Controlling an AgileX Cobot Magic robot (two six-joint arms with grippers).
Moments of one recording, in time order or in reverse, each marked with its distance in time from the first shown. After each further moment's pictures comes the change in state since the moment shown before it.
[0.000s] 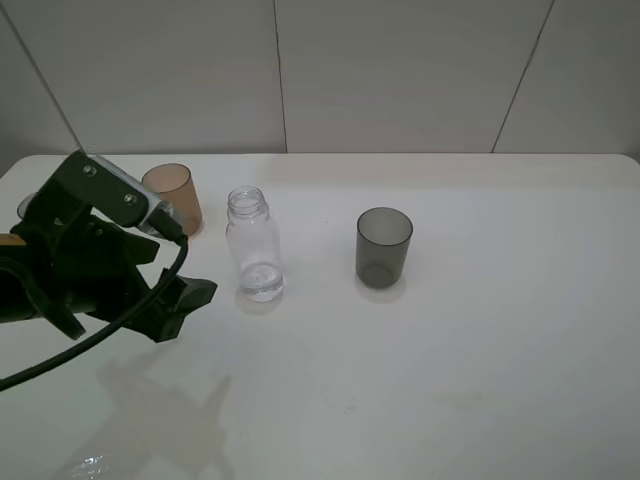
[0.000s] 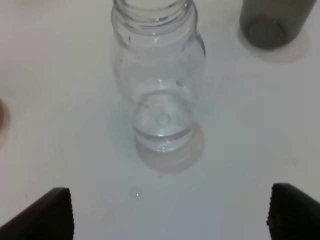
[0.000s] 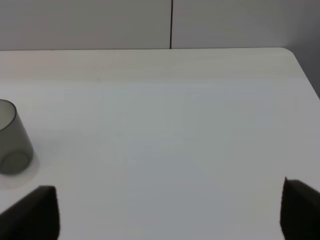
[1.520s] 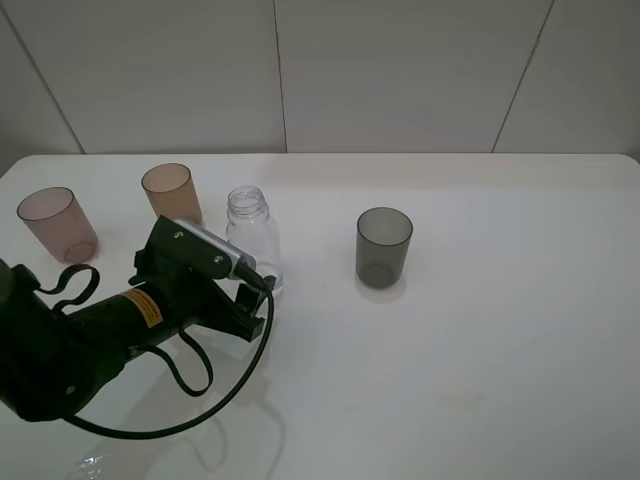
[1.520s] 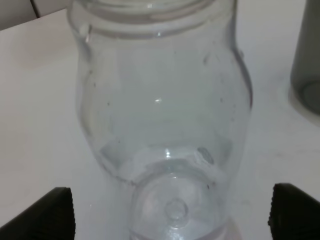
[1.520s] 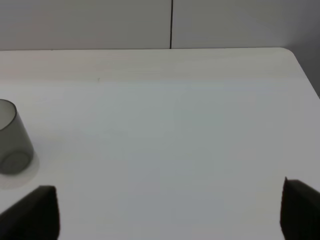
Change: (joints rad) left arm -0.095 0.790 0.009 0.661 -1.057 -0.817; right arm 0.000 0.000 0.000 0.000 0.000 0.000
